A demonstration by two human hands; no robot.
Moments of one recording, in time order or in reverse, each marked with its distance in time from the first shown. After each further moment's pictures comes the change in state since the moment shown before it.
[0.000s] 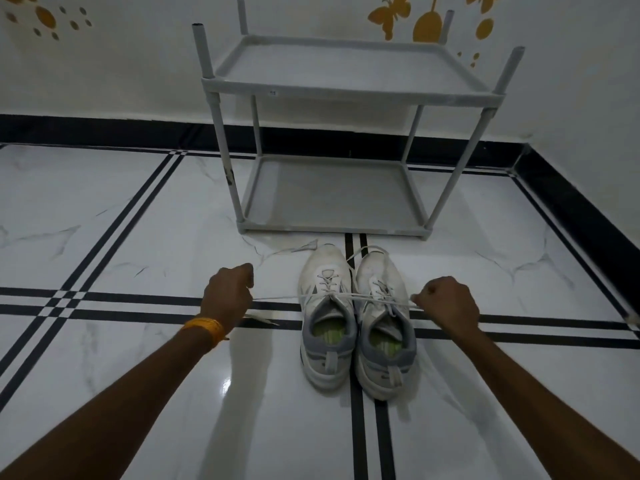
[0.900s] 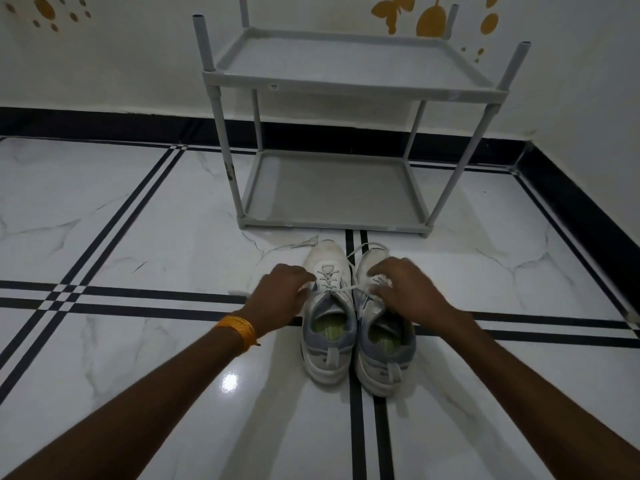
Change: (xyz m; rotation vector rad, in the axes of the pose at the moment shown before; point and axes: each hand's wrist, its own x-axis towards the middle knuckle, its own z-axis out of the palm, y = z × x) left_hand -0.012 0.054 0.024 0.015 -0.156 0.439; right_hand -0.018 -0.051 0.003 -0.104 -0.149 -0.593
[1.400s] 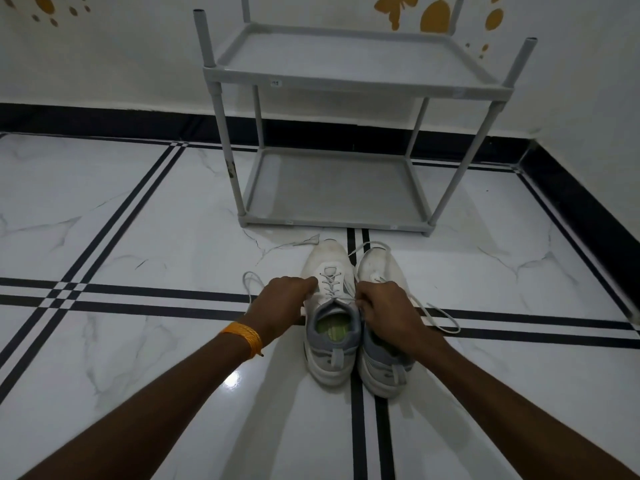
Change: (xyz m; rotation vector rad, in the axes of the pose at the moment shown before) left_hand -0.005 0.004 0.007 0.051 -0.058 0.038; right_hand -0.006 -0.010 0.048 0.023 0.023 -0.036
